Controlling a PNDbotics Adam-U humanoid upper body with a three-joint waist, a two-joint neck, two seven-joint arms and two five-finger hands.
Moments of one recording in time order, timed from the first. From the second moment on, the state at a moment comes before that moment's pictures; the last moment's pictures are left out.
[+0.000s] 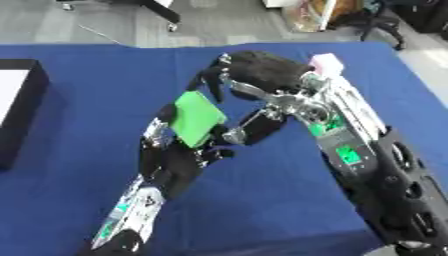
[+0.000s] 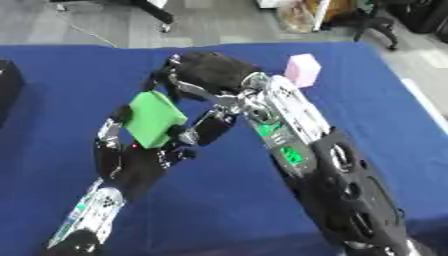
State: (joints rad) left arm -0.29 0.05 -0.35 -1.54 0.83 0.11 -0.46; right arm -0.71 -0.15 0.44 -1.74 0.89 -0.16 0.59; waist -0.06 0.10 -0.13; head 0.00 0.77
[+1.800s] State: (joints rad) left arm -0.32 0.04 -0.36 -1.57 0.84 0.09 -0.43; right arm -0.71 -0.18 0.42 -1.78 0.79 -0.16 0.57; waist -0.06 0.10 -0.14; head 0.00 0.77
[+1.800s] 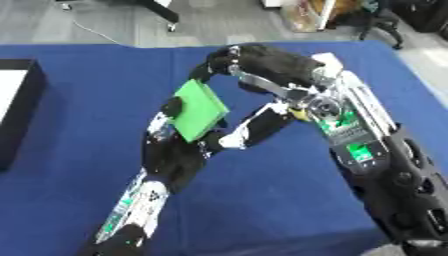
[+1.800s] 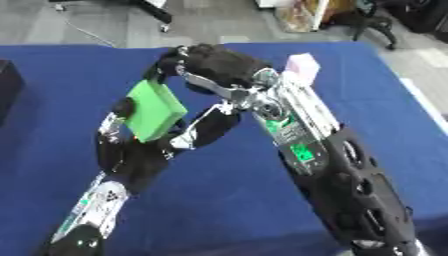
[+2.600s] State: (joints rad) left arm -0.31 0.04 -0.35 -1.57 0.83 0.08 -0.45; right arm -0.74 -0.22 0.35 -1.93 0.75 -0.16 0.58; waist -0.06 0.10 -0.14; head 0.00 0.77
